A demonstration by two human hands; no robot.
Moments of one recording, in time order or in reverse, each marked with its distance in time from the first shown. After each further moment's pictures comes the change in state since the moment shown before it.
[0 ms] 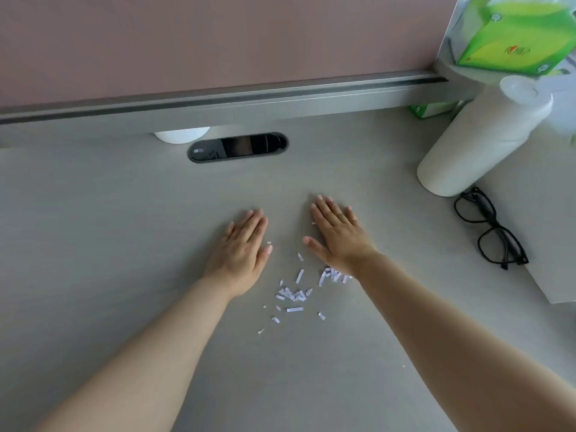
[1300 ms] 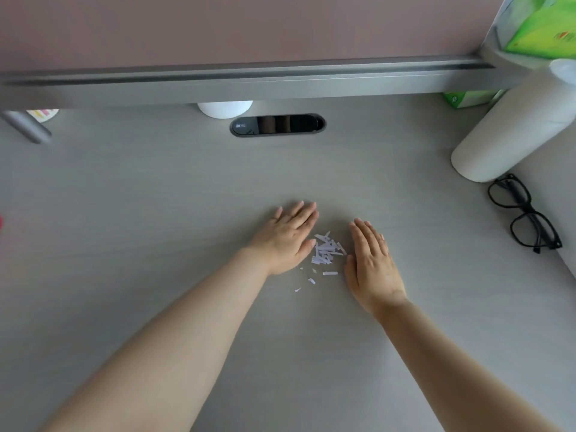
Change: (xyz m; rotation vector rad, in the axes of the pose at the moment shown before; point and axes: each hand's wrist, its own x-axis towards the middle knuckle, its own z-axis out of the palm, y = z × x) left_hand -0.026 0.016 -0.010 0.157 -0.190 0.138; right_hand -0.084 -0.063 0.034 0.247 0.314 0.116
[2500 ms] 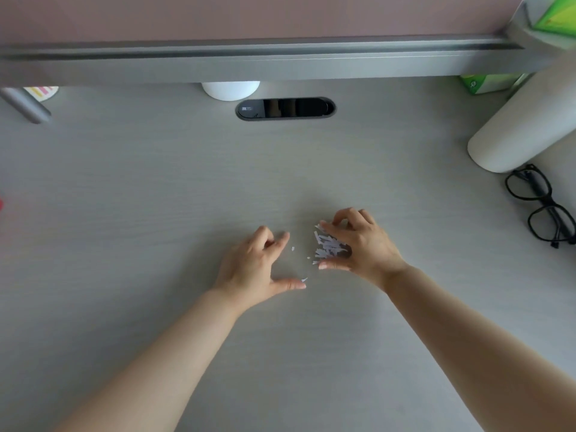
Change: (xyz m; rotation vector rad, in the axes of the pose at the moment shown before) left_hand -0.080 -0.005 0.019 -0.193 0.338 -0.095; right_hand 0.034 -0.002 -0.004 0.033 -0.171 -0.319
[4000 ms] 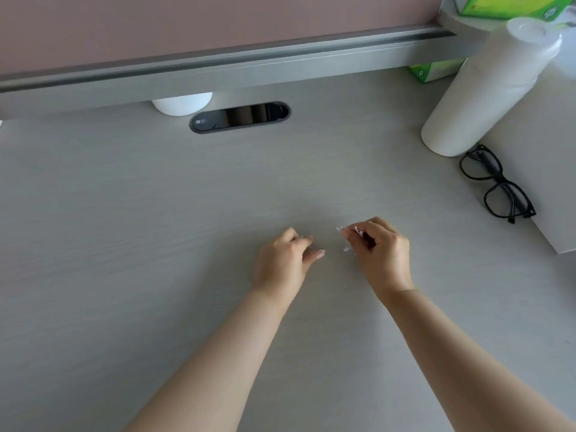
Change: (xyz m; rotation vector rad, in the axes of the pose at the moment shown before) left_hand 0.060 0.079 0.044 -0.202 0.210 -0.059; right_hand -0.047 0.019 -0.012 0.352 0.619 0.422
